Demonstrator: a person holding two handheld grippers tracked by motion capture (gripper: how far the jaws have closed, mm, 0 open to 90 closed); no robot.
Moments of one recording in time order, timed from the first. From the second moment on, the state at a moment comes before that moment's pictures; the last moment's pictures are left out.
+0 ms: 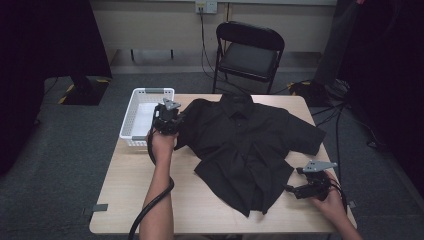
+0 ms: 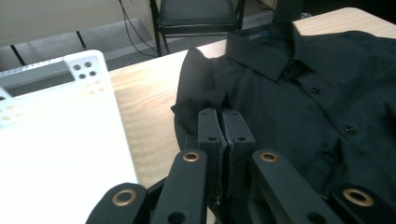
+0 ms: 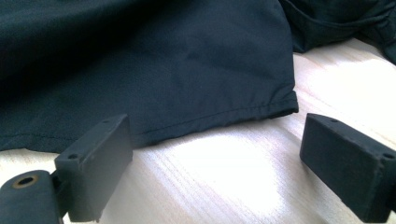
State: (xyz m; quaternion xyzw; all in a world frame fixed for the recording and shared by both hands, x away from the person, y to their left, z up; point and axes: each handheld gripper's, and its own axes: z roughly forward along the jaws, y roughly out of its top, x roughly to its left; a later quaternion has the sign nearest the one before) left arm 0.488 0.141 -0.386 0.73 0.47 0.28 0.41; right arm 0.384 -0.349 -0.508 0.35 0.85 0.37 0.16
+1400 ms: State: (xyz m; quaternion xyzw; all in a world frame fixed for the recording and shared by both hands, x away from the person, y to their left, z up) left arm 0.454 0.130 -0.403 0.74 0.45 0.26 0.42; right arm 0.383 -0.349 -0.508 0.35 0.85 0.37 0.16
